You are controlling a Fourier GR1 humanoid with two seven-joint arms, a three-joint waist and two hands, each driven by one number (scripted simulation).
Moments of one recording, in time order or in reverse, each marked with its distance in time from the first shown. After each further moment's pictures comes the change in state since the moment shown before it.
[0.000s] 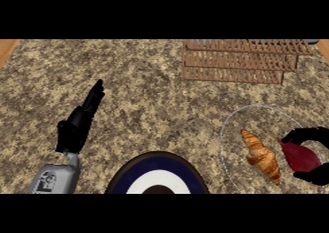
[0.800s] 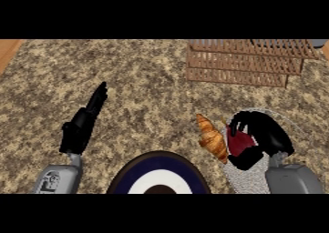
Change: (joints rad) left arm 0.002 -0.011 -0.003 0.027 -0.011 -0.016 -0.021; right arm -0.067 0.395 0.230 -0.286 0.282 -0.276 0.494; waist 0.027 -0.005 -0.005
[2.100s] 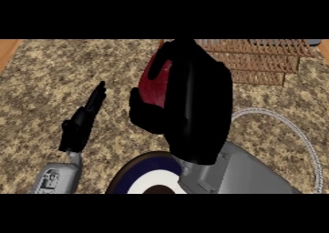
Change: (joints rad) left arm -0.012 0.003 0.017 0.028 0.002 -0.002 -0.012; right arm -0.711 0.118 0.448 -0.156 0.250 -0.519 0.923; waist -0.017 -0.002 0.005
